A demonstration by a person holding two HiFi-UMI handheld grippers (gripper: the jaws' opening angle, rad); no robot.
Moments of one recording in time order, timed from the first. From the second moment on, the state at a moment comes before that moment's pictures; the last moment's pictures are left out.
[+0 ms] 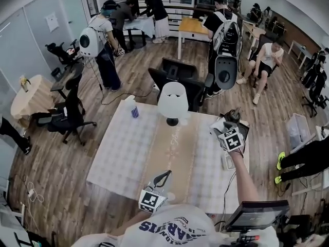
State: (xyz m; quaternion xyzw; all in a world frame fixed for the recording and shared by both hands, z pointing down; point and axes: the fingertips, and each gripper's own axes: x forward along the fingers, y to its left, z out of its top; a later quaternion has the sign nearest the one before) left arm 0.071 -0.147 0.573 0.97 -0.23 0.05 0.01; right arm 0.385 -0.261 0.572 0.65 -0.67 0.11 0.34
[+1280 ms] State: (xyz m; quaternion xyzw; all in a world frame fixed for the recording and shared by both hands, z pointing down) left arm -0.041 -0.152 0.587 0.90 -0.42 0.08 0.05; right arm 0.204 -0.328 0.793 0.45 -0.75 0.23 0.42
